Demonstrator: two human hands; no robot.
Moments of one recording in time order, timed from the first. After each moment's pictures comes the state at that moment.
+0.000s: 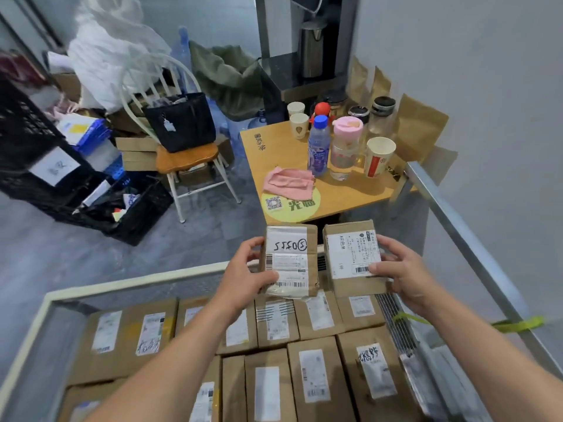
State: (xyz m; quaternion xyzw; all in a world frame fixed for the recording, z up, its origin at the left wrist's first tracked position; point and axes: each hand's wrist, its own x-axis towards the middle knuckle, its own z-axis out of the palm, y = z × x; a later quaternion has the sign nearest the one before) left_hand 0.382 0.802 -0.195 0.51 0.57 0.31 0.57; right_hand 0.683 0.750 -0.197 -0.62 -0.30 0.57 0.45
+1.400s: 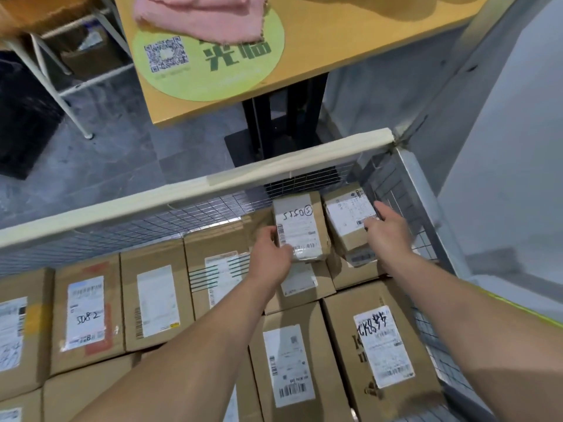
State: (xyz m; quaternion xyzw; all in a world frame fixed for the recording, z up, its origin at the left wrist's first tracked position) left_hand 0.528 0.866 -0.560 0.44 0.69 0.13 0.56; right_hand 0.738 0.837 -0.571 -0.85 -0.19 0.39 0.30
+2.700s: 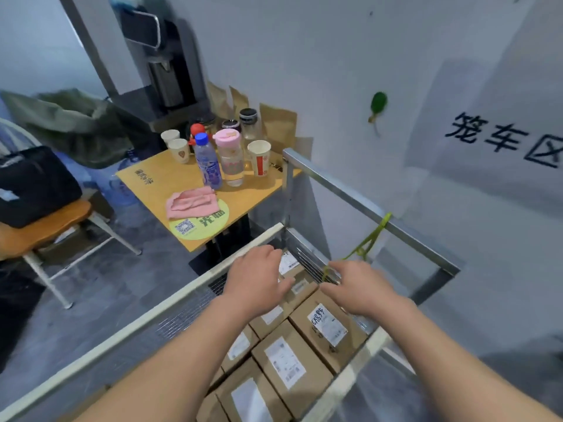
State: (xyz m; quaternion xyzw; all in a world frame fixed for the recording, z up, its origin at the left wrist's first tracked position) left_hand 0.452 0.754 -0.160 0.95 0.28 -0.02 0.12; right_hand 0.601 0.606 -0.147 -0.89 -0.40 0.23 0.06
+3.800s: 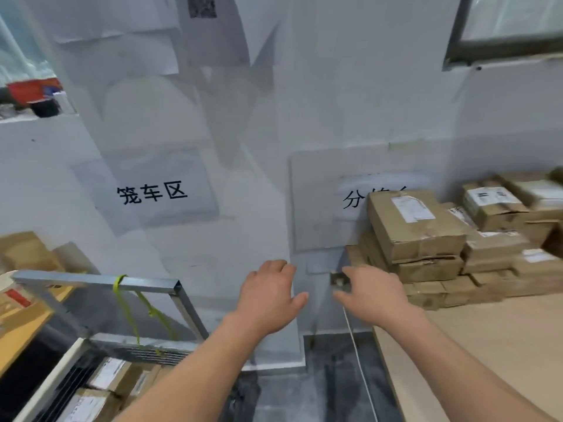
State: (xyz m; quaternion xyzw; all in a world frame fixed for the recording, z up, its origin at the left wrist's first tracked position) left_hand 0.651 0.302 -0.070 0.99 -0.10 0.00 0.04; right_hand 0.675 0.096 -0.081 -0.99 -0.07 0.06 0.08
